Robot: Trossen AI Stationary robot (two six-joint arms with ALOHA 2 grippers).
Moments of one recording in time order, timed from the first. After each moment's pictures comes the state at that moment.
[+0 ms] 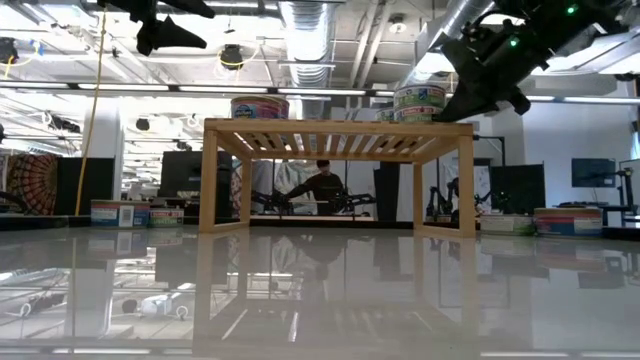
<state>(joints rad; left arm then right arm) 0.36 0.65 0.85 -0.36 -0.13 -0.28 -0.03 1.03 0.66 -0.27 0.70 0.58</state>
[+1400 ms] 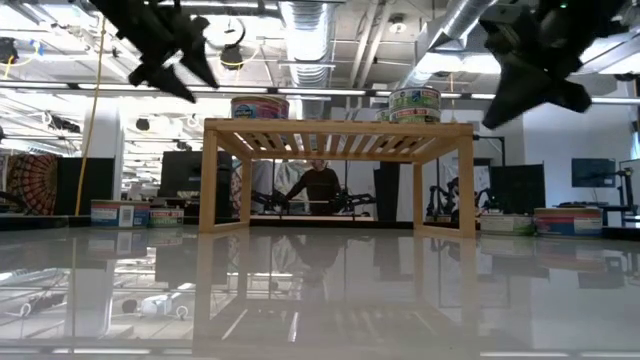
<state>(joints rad) 0.47 0.87 0.89 -0.57 -0.34 -0.42 0.27 1.07 0.78 -0.73 0.50 1.19</state>
